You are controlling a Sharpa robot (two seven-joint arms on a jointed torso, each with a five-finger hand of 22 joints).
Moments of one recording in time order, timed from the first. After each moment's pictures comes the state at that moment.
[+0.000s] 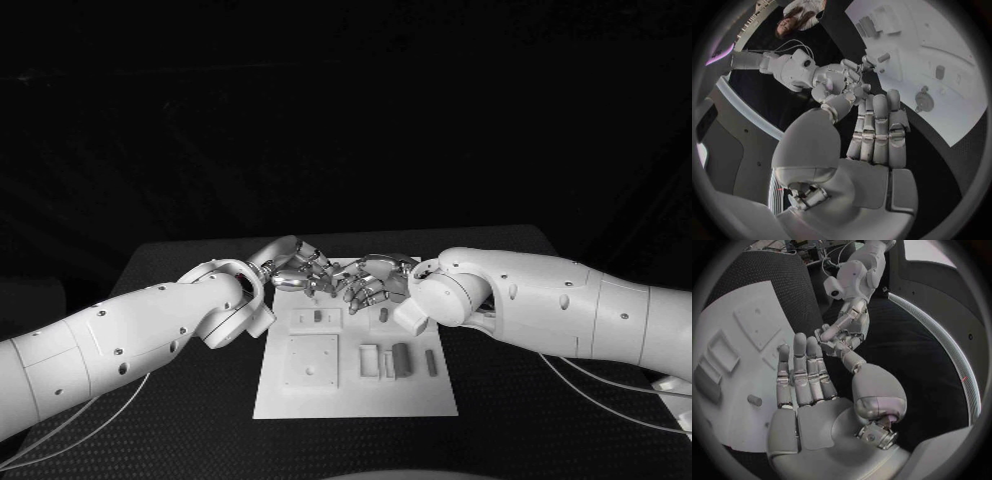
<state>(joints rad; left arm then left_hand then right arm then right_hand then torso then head) 1.13 -0.65 -0.07 1.33 -0.84 -0.23 0.12 1.20 -0.08 0.67 -0.30 0.10 1.01 0.12 0.31 0.51 1.28 0.06 0.06 0.39 1.09 -0.04 0.99 0.57 0.01 1.20 -0.14 0.10 1.31 1.17 -0.63 -0.11 1.39 -0.18 -0.17 -0.20 0.82 0.03 0.53 -0.28 0.10 0.89 0.15 0.36 0.44 1.00 0.05 0.79 0.40 1.10 0.01 0.59 0.85 0.26 0.72 0.22 0.32 1.31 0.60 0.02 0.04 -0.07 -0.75</state>
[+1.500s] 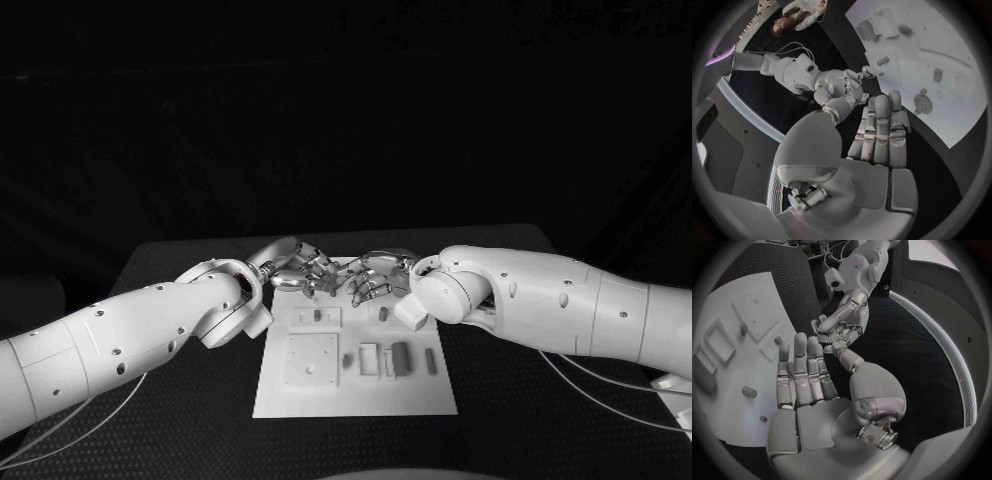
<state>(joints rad) 1.13 -0.66 -0.07 1.33 -0.85 -0.20 0.12 1.17 -0.11 0.56 -0.29 0.10 0.84 0.19 0.25 0.48 1.11 0.08 0.12 0.36 1.06 0.01 0.99 0.59 0.04 1.18 -0.09 0.08 1.31 1.17 -0.63 -0.11 1.37 -0.20 -0.21 -0.18 0.89 0.03 0.54 -0.29 0.10 0.90 0.15 0.36 0.46 1.01 0.04 0.79 0.42 1.11 0.00 0.59 0.86 0.26 0.73 0.21 0.33 1.31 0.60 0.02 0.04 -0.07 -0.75</state>
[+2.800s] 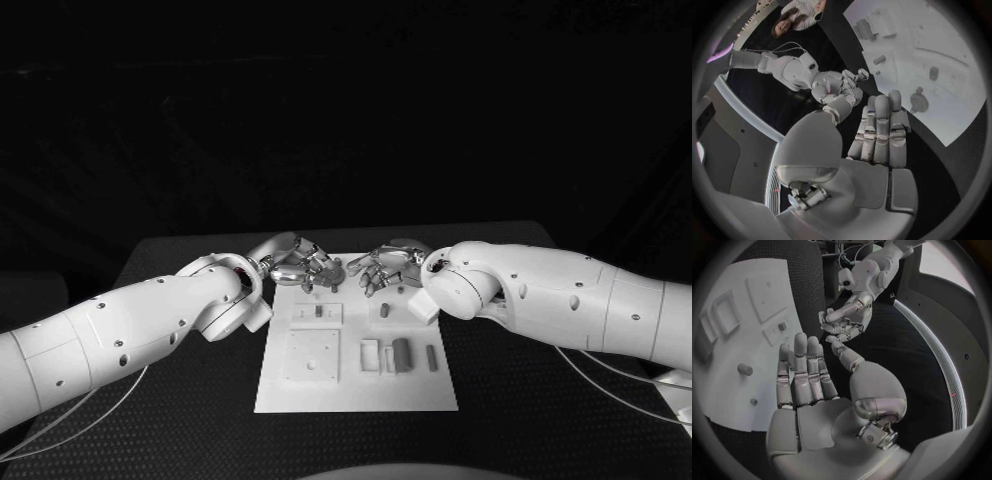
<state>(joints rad) 1.14 -0.66 -0.07 1.32 -0.83 -0.20 0.10 1.17 -0.10 0.55 -0.29 0.10 0.85 0.18 0.27 0.48 1.11 0.08 0.18 0.37 1.06 0.00 0.99 0.59 0.04 1.18 -0.10 0.08 1.31 1.17 -0.66 -0.11 1.36 -0.35 -0.21 -0.15 0.91 0.02 0.53 -0.29 0.10 0.91 0.14 0.36 0.47 1.02 0.04 0.79 0.42 1.12 0.00 0.59 0.86 0.26 0.73 0.21 0.33 1.31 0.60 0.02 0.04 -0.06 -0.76</state>
